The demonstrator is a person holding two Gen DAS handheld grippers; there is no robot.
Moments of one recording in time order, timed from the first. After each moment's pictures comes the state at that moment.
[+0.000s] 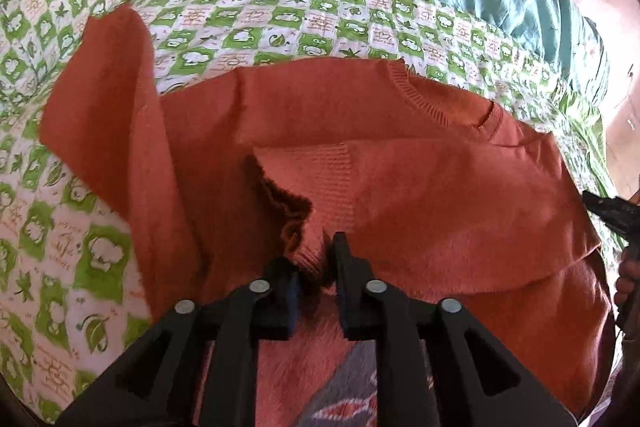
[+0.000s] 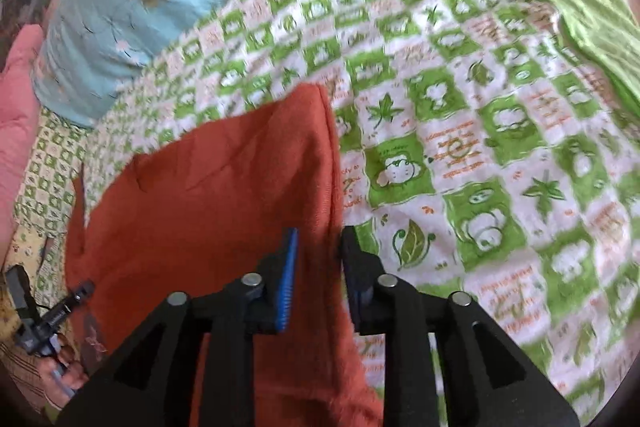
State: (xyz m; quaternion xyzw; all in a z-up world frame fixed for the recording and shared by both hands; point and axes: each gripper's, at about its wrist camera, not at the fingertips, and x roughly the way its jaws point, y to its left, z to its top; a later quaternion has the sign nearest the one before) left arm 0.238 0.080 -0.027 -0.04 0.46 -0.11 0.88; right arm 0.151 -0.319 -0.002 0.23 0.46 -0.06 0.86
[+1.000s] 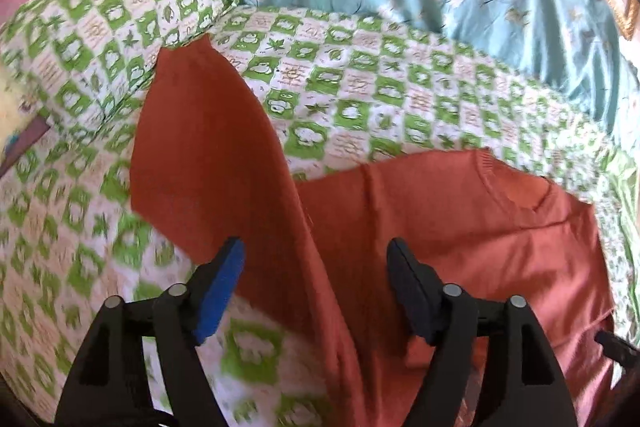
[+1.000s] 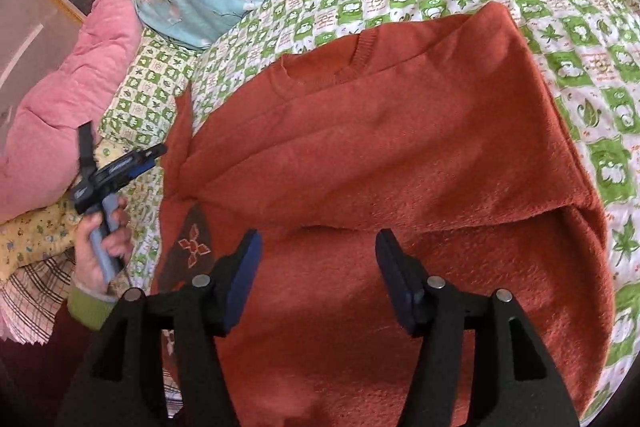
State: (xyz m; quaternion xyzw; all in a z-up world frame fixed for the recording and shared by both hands) left arm 0.299 0.155 0.026 -0.04 0.45 -0.02 0.89; right arm 0.106 -0.196 0.003 0.25 0.48 0.13 0.83
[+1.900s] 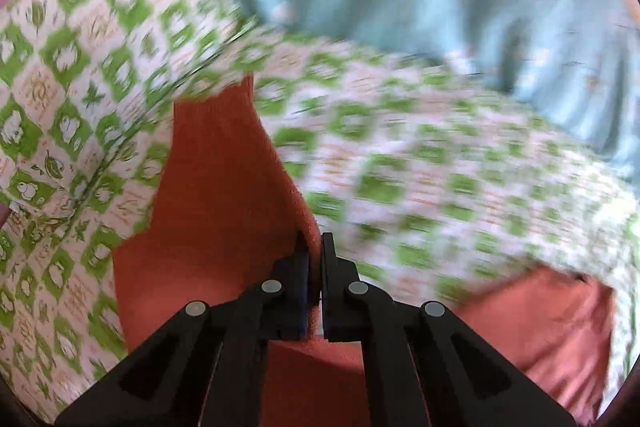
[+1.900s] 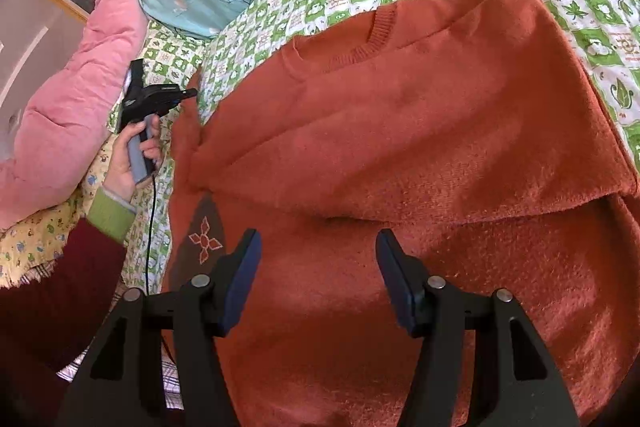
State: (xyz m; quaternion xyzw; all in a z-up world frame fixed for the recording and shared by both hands) left arm 0.412 0.190 0.040 -0.07 0.43 -0.02 0.90; right arm 0.114 -0.184 -0.008 0.27 0.50 0.15 0.81
